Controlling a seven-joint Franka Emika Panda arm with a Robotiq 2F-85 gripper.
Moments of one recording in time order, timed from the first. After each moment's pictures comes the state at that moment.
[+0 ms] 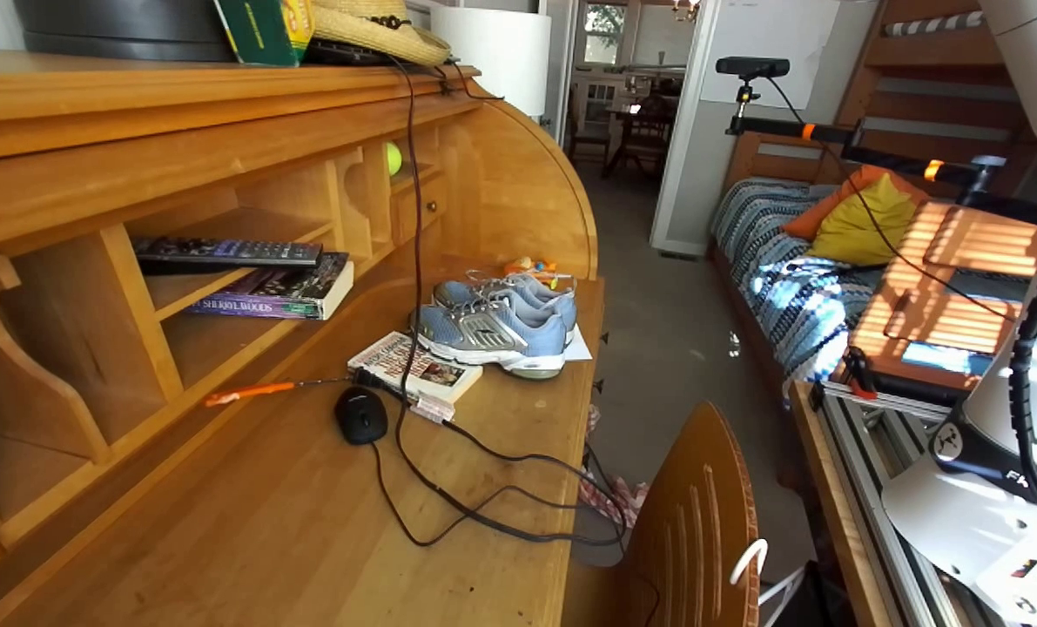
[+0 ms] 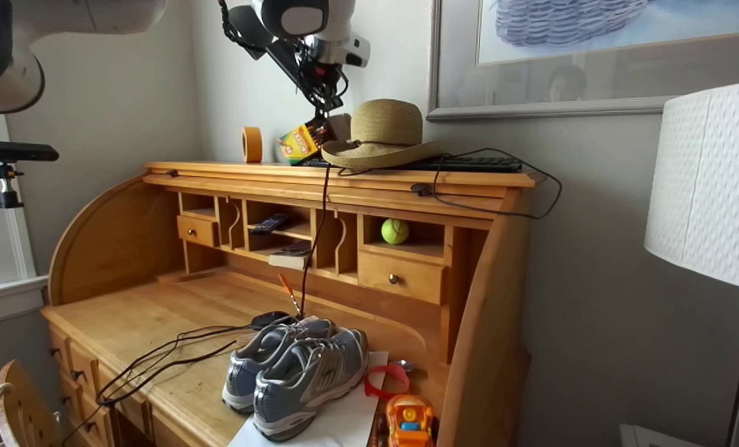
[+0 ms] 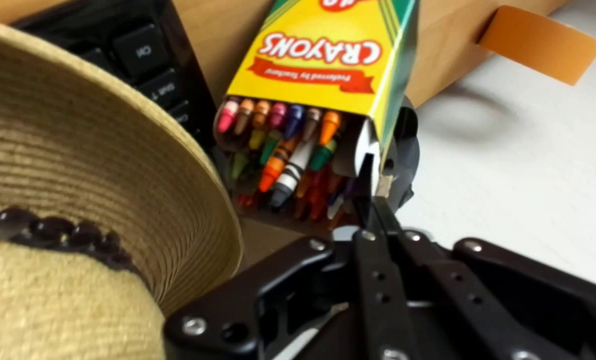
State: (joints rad) arm -0.22 0.67 -0.11 -0.72 0.87 1.72 -0.17
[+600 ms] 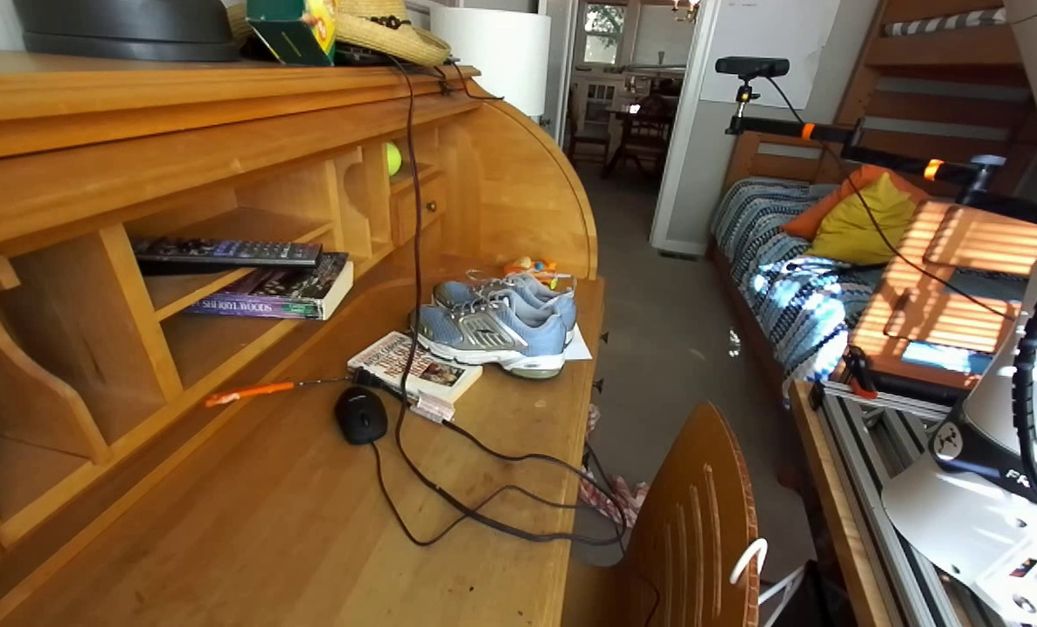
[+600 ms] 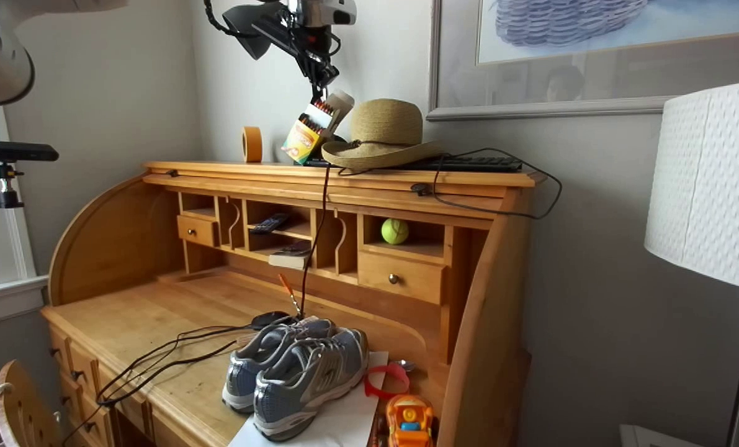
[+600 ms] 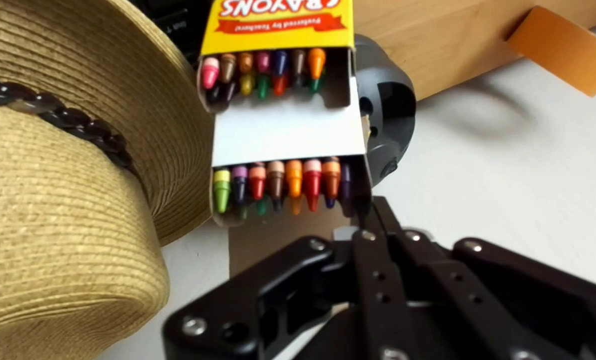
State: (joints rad) arm -0.17 0.63 -0.15 -0.65 0.74 1.72 -0.19
